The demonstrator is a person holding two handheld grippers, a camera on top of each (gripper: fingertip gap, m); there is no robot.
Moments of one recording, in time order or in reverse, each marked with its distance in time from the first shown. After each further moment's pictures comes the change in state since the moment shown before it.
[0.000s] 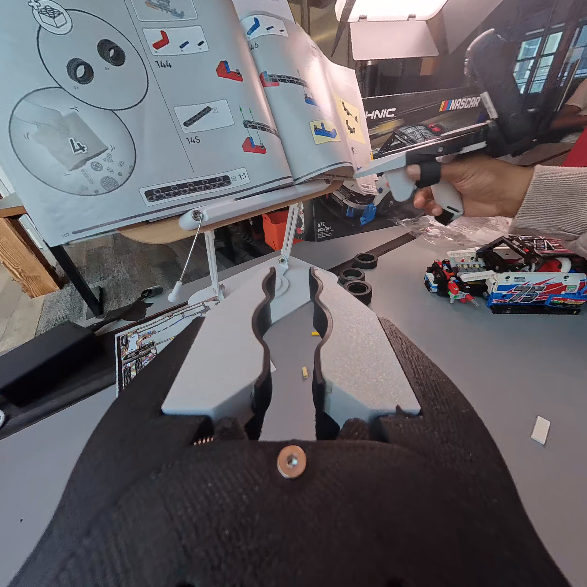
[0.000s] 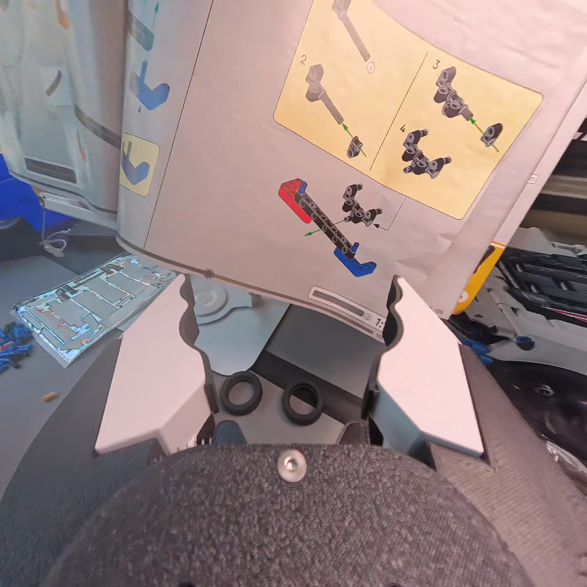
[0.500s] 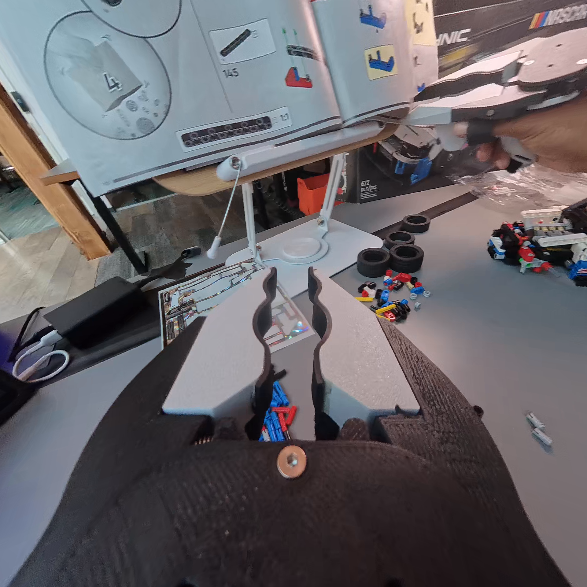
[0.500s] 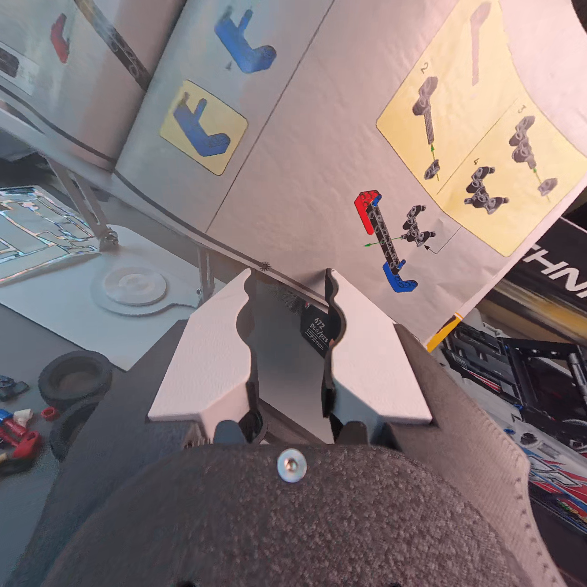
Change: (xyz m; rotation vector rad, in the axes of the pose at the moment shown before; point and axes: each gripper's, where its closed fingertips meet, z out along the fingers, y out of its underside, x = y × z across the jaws) left arm -0.031 0.035 -0.002 -0.116 -0.124 0.038; right arm -0.012 -0.005 0.016 0.043 0.173 -0.417
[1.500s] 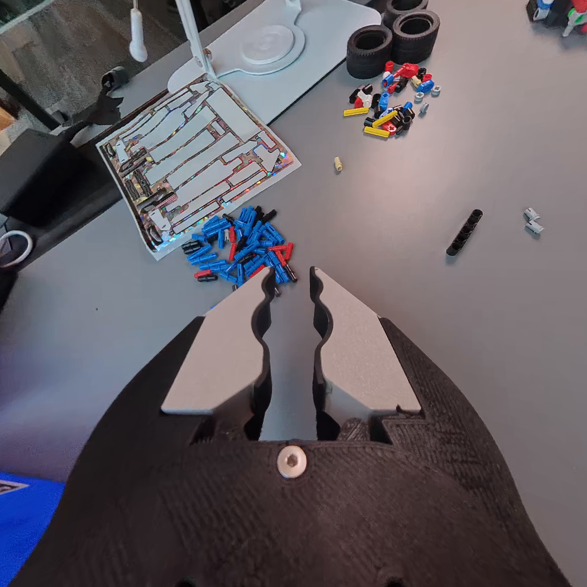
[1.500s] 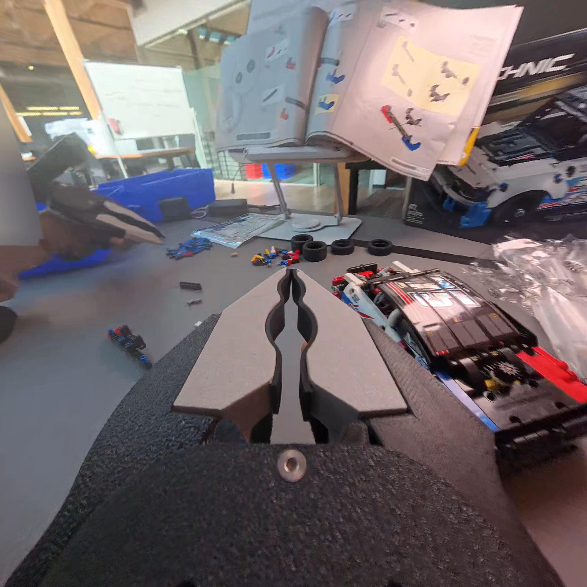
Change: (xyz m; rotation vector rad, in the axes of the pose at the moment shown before) left arm -0.002 0.093 -0.060 -0.525 0.133 0.087; right arm -0.084 0.053 -0.324 0.151 -0.214 0.494
